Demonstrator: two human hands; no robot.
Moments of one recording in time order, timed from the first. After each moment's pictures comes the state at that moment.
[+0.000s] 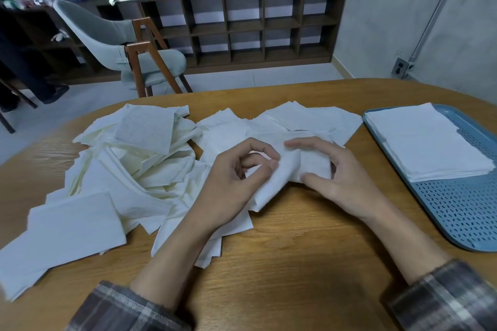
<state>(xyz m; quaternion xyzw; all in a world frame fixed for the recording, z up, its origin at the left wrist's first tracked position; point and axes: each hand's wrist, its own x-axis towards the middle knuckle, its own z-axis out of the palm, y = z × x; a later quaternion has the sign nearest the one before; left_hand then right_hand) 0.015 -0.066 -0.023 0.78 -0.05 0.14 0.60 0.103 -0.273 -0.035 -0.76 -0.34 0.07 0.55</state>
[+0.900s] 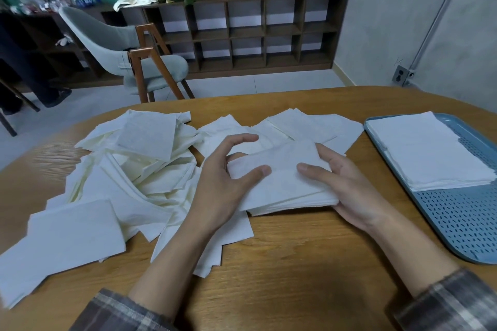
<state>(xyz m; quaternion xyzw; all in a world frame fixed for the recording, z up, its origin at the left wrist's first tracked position) 0.018 -0.058 -0.021 0.77 0.05 0.18 0.62 0.102 -0.268 -0.030 -0.61 -0.20 0.24 0.72</state>
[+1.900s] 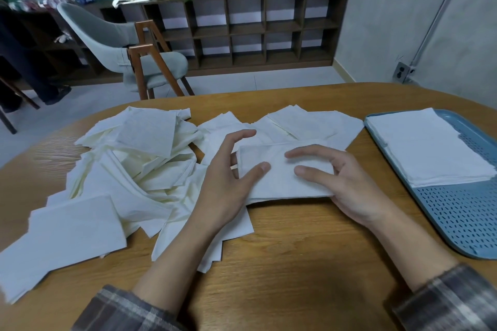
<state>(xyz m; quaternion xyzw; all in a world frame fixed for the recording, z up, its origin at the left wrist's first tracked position) 0.021 -0.059 -0.034 0.77 0.05 0.16 0.61 0.103 -0.270 -0.031 -0.70 -0.28 0.15 0.64</state>
